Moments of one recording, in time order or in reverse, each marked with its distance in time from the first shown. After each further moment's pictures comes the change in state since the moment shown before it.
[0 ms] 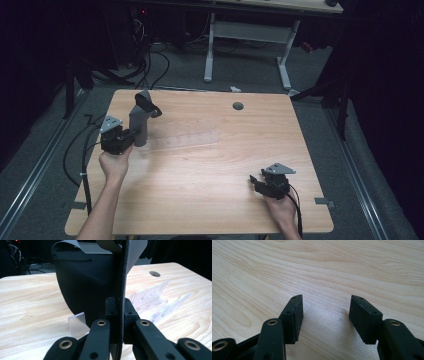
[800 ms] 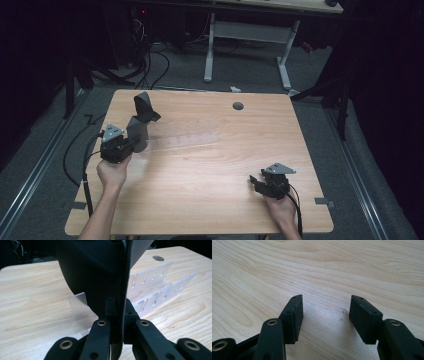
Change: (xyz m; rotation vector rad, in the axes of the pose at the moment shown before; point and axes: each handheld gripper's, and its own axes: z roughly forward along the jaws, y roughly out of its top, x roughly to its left) left arm -0.007 -0.020 -0.008 0.060 0.026 0.056; right arm 0.000 0.000 0.000 0.001 0.007 0.002
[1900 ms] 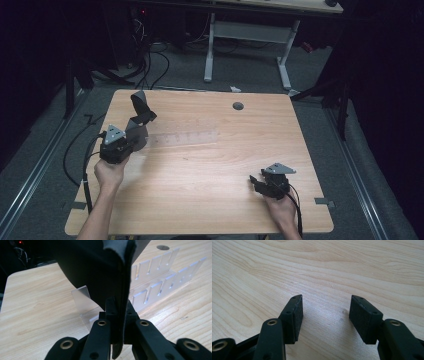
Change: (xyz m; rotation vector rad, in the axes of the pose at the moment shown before) left arm 0.006 -0.003 0.004 0.025 0.021 0.118; right arm 0.000 0.000 0.000 0.001 0.001 0.002
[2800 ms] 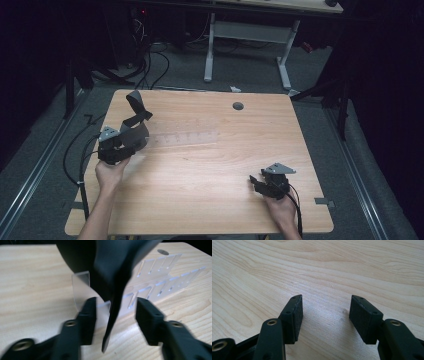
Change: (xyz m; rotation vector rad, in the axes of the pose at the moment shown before) left arm 0.014 -0.017 0.006 0.030 -0.057 -0.200; right arm 0.000 0.000 0.000 0.000 0.000 0.002
